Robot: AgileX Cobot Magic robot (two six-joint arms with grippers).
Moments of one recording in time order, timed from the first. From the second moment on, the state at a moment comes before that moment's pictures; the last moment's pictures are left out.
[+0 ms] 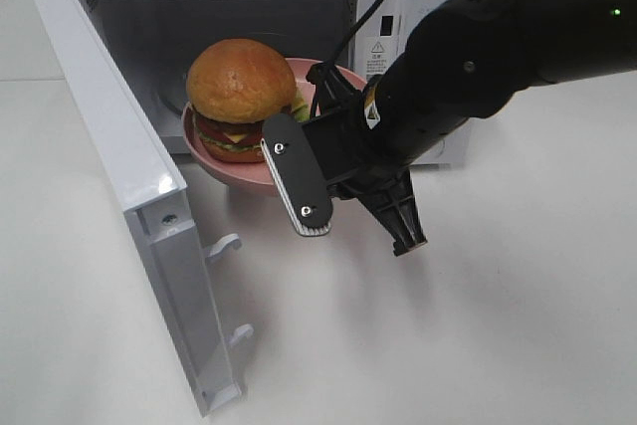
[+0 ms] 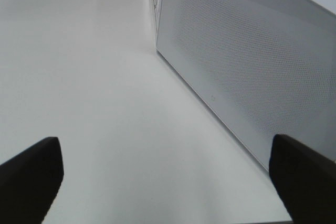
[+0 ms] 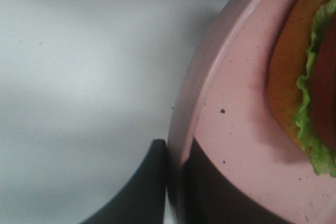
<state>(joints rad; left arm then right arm) 0.00 -0.01 -0.52 -0.17 1.08 0.02 0.73 1.77 -1.05 -0.20 0.33 -1.23</state>
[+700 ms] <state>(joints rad) 0.00 -0.01 -0.52 -0.17 1.08 0.02 0.73 1.96 -1.32 -0.19 0.40 -1.22</state>
